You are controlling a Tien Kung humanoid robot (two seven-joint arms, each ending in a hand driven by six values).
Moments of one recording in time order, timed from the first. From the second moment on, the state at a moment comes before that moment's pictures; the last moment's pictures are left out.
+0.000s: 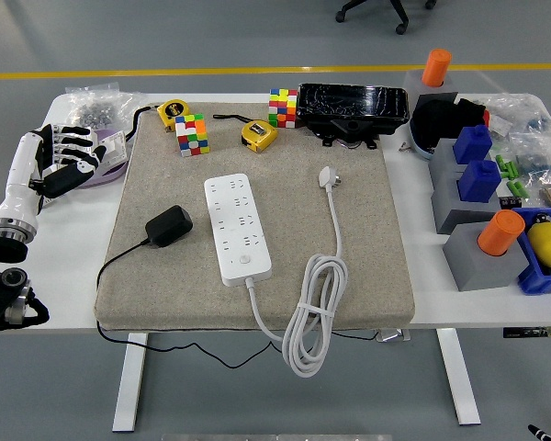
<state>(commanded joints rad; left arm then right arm) -0.25 0.37 -1.20 -1.26 1.26 0.38 -0.10 -0.02 -0.31 0.99 0.47 -0.71 -0.05 -0.04</state>
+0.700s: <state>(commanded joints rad) -0.23 0.36 -1.23 -1.27 1.27 0.38 -0.09 -0.05 -0.30 1.01 0.47 -0.72 -0.05 -0.04</state>
